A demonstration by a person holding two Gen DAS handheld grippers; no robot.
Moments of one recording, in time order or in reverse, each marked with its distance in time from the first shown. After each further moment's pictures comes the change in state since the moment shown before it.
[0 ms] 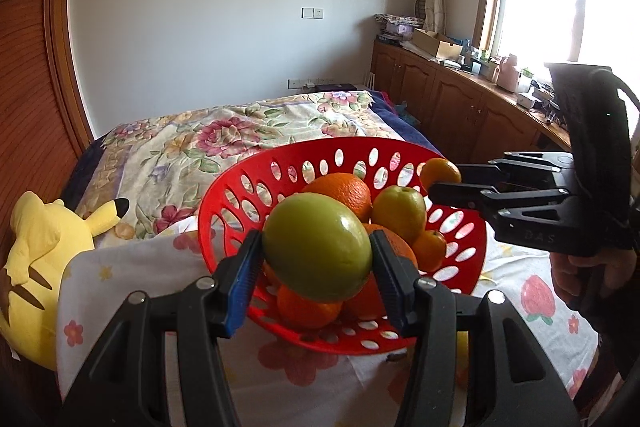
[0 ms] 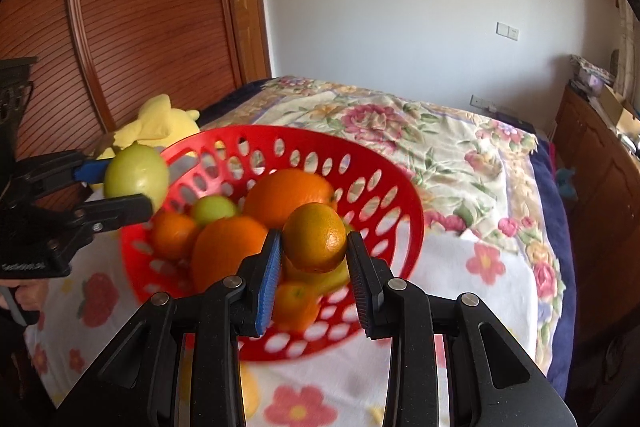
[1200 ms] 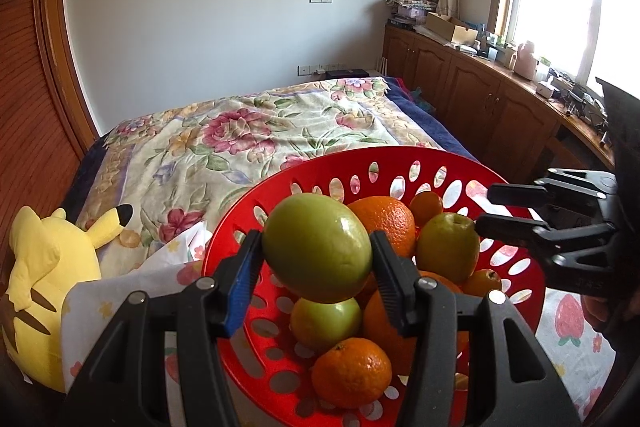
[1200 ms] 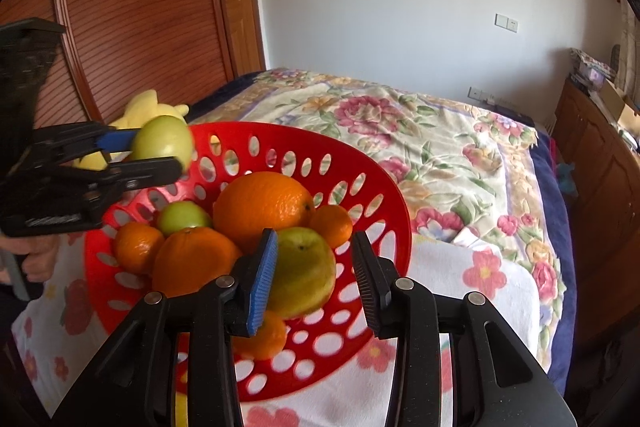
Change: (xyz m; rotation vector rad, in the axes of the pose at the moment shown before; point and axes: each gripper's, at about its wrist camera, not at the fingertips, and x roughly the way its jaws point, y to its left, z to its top) left arm 0.054 0.019 0.030 0.014 0.067 0.045; right arm 0.020 -0.019 0.003 0.018 0.025 -0.004
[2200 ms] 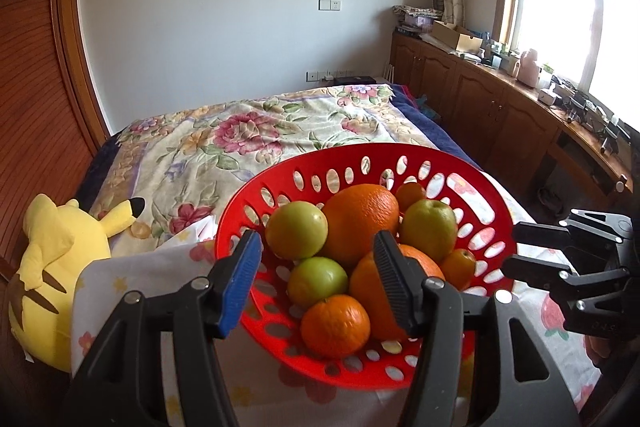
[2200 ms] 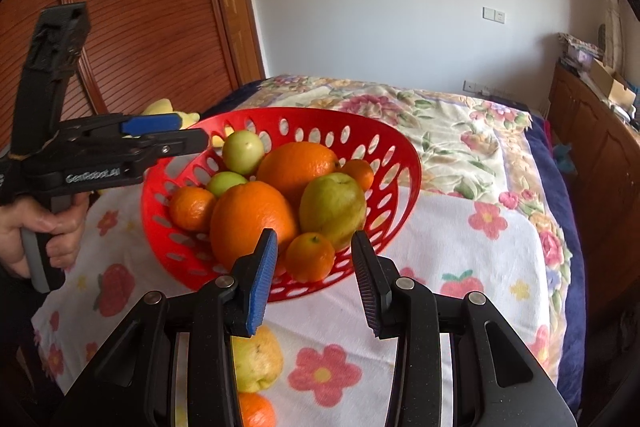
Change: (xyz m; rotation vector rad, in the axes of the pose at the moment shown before) left arm -0.047 -0.014 -0.018 -0.020 -0.034 0.031; right arm -0.049 0.029 -0.041 0.068 -0.030 0.008
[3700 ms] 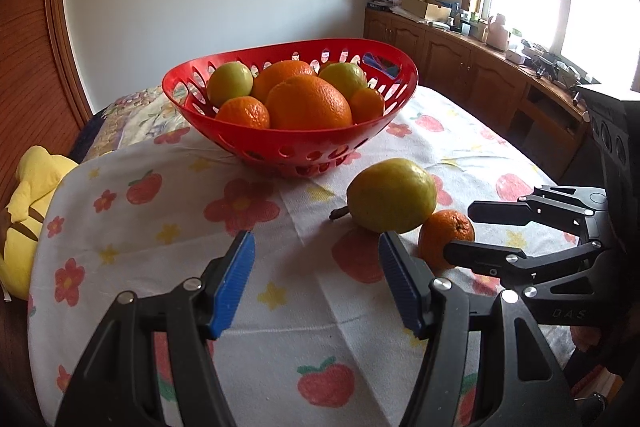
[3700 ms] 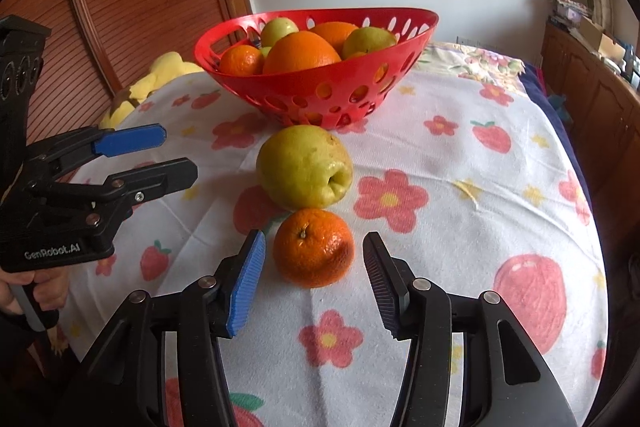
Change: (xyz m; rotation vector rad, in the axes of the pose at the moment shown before) left arm -0.044 -0.056 -0.131 0.042 0.063 -0.058; right arm -0.018 0.050 -0.111 0.062 0.115 -0.015
